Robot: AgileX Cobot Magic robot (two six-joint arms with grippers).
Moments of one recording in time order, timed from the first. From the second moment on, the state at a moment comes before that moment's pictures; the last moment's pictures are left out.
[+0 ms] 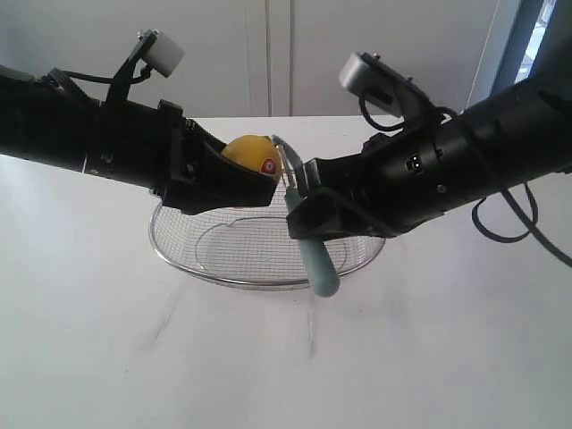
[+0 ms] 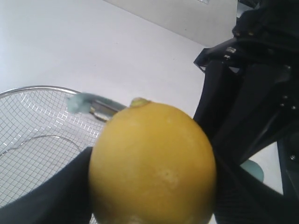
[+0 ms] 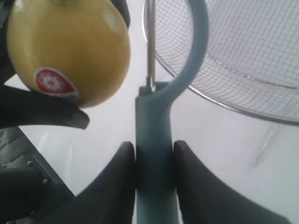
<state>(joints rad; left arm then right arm) -0.38 1.56 -1.04 -1.38 0.95 1.56 0.41 1.42 -0.98 0.91 0.79 -0.51</state>
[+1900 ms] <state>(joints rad) -0.38 1.56 -1.04 -1.38 0.95 1.56 0.41 1.67 -1.28 0.36 0.79 -0.32</state>
